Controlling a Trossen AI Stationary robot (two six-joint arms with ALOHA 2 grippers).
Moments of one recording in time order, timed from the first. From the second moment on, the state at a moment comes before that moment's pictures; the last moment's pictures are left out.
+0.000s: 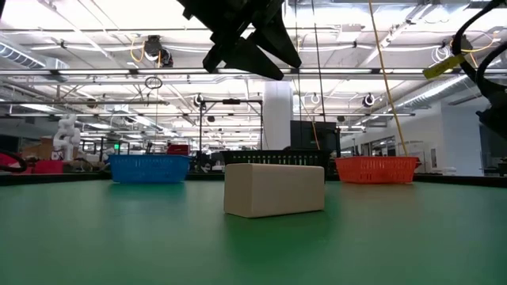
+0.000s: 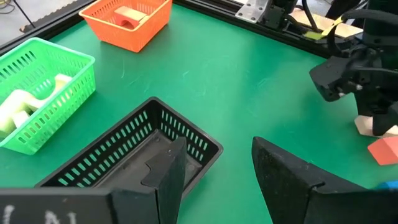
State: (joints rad) left arm -0.25 1.78 1.27 -0.14 -0.53 -0.50; right arm 0.63 1.46 0.52 -0.29 -0.34 1.81
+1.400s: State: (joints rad) left arm -0.33 1.78 1.27 0.13 -0.91 0.16; right arm 0.29 1.06 0.52 0.47 0.50 0.27
